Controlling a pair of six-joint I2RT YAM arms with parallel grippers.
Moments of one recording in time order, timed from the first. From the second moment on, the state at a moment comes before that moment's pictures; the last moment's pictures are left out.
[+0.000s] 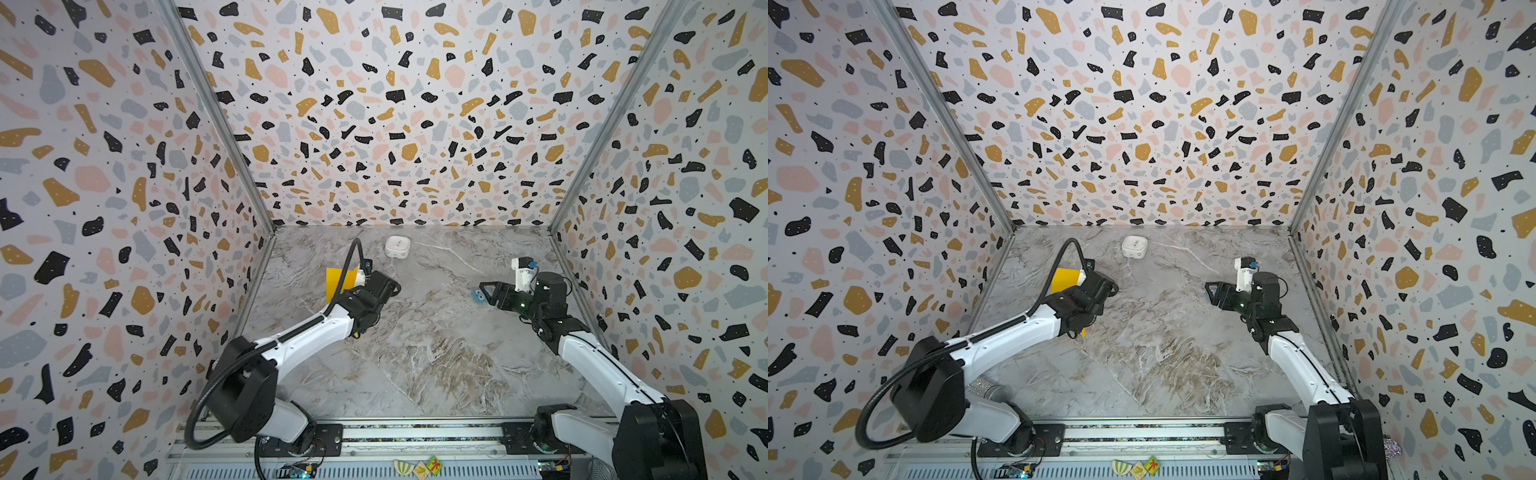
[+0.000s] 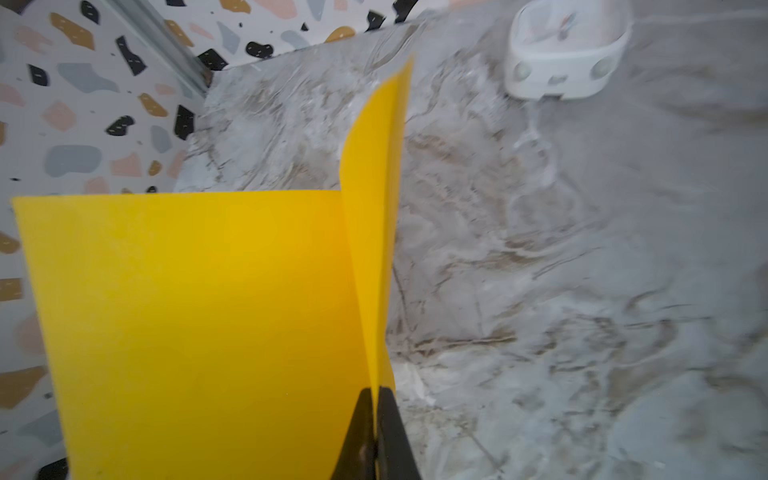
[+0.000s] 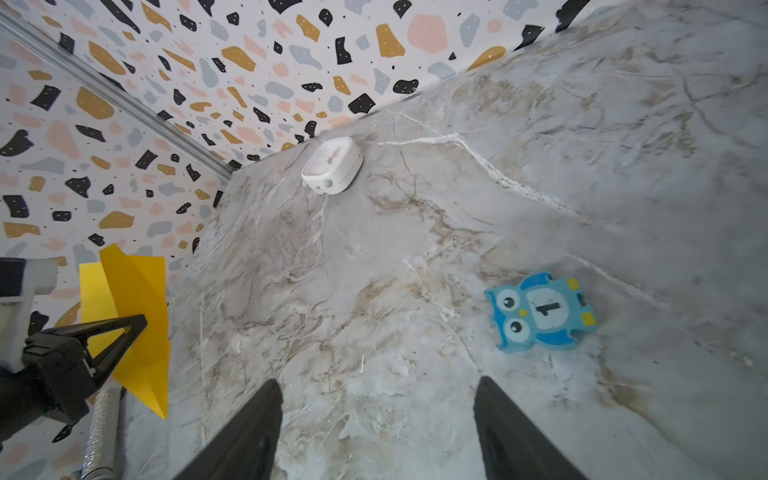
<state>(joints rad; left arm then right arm) -0.67 1.53 1.03 -0.58 -0.76 -0.43 0.12 1.13 0.64 0.01 -0.44 0.41</state>
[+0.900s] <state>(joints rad) -0.86 2.00 1.24 -0.66 -0.73 -0.48 0.12 1.13 0.62 -0.01 -0.41 0.39</state>
